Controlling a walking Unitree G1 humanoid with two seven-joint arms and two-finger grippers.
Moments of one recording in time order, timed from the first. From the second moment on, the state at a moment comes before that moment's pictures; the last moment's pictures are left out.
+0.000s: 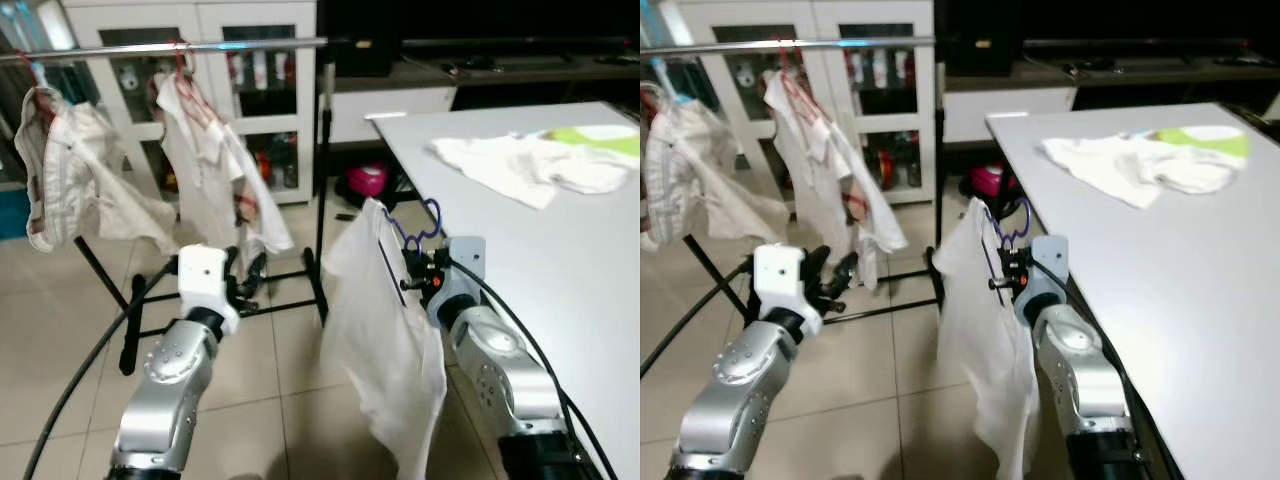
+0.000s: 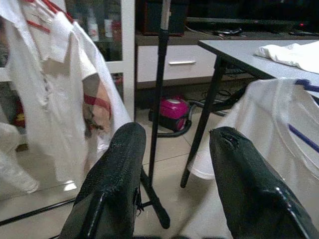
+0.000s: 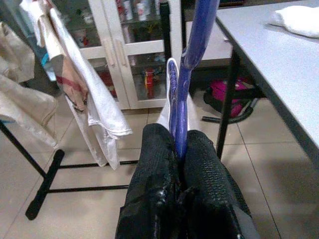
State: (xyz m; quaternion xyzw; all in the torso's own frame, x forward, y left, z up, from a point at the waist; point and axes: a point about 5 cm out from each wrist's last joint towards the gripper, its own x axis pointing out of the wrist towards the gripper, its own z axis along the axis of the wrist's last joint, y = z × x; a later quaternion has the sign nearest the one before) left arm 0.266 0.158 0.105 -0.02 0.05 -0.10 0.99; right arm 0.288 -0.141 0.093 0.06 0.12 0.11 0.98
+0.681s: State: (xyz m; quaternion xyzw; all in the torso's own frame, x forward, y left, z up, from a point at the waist) left arm 0.278 0.161 0.100 -0.02 0.06 -0.09 0.99; right arm 0.295 -0.131 0.106 0.03 0.09 0.12 0.99
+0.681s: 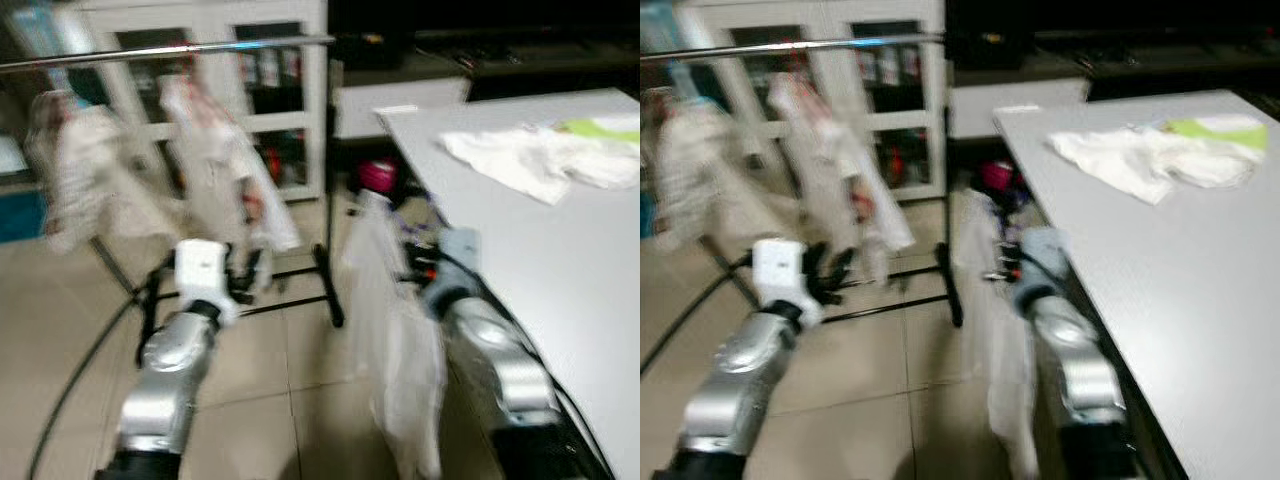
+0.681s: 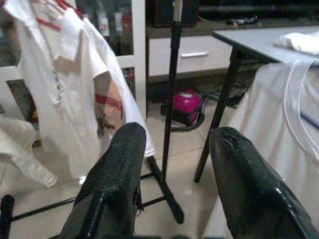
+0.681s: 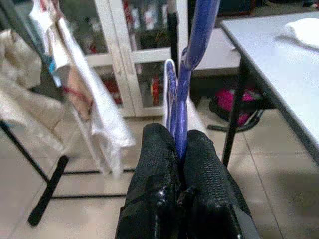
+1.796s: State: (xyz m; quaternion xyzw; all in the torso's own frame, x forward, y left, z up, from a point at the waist) left arm 0.279 0.143 0.104 -0.02 0.04 -0.12 0.99; right arm 0.299 -0.145 0.106 -0.03 0.08 0.11 0.99
